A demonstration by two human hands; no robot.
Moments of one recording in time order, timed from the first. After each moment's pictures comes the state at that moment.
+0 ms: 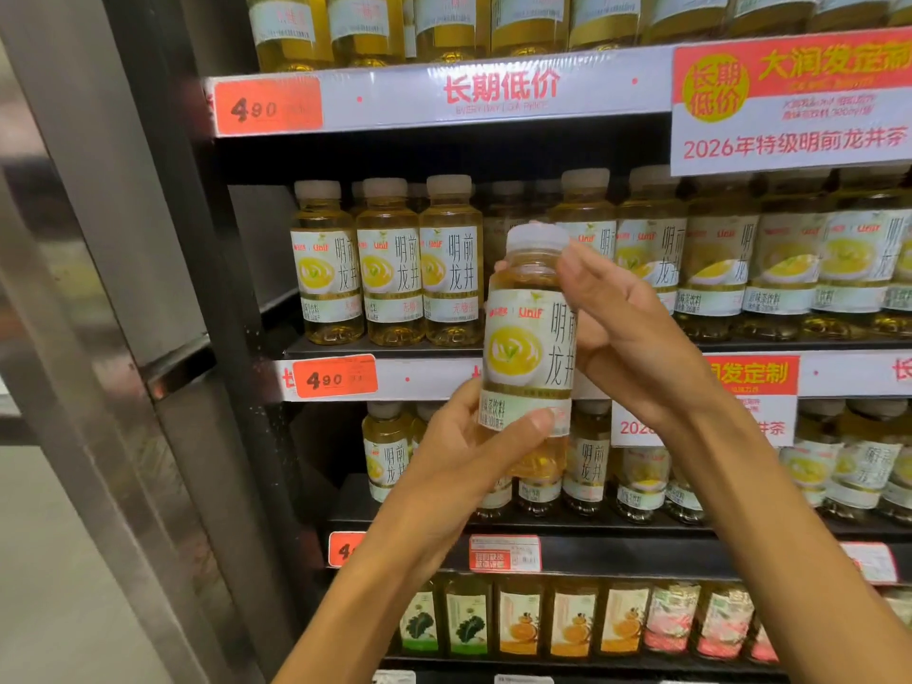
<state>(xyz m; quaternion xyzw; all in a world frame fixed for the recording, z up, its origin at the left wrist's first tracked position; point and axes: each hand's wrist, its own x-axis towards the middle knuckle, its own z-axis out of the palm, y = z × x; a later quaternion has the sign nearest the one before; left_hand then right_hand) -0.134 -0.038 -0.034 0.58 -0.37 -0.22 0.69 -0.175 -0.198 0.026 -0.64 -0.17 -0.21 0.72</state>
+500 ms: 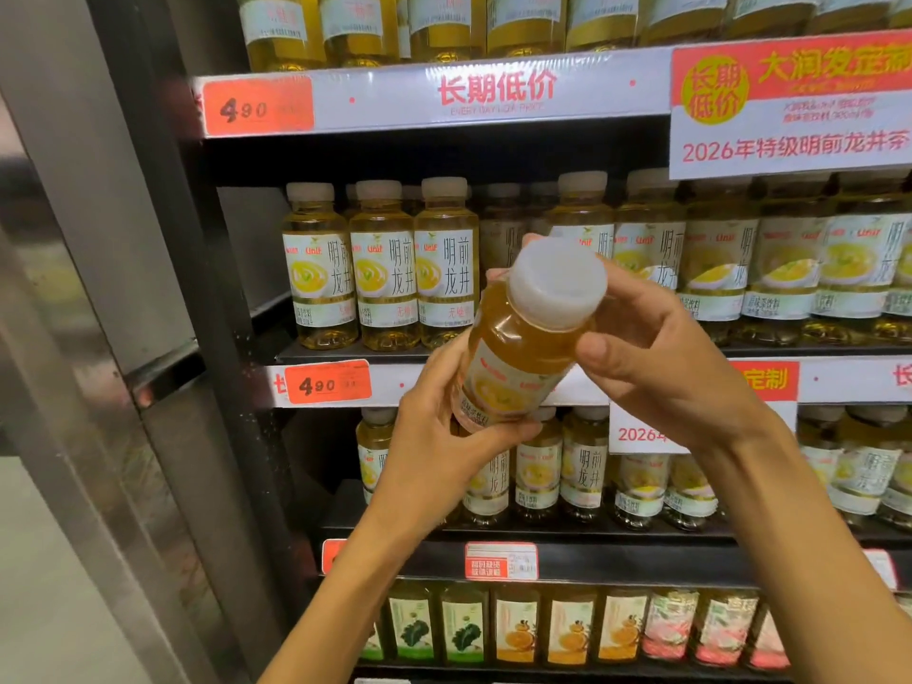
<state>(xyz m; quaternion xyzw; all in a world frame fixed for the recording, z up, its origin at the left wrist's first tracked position) -0.108 -0.046 -0.033 0.61 -0.45 0.00 0.65 -0.191 -0.202 0.027 -0.68 -0.28 -0.20 0.65</state>
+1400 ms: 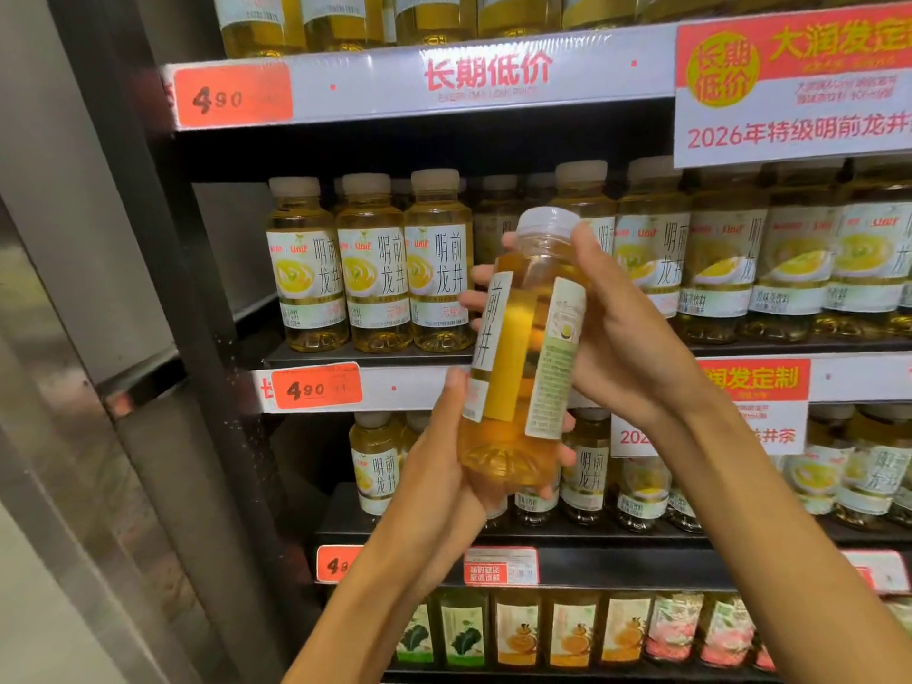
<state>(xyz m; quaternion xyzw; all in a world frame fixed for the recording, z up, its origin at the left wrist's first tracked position) -0.118 -0.056 -0.043 0.43 -0.36 -0.29 0.77 -0.161 -0.198 0.031 -0.56 -0.17 -0.18 0.79</state>
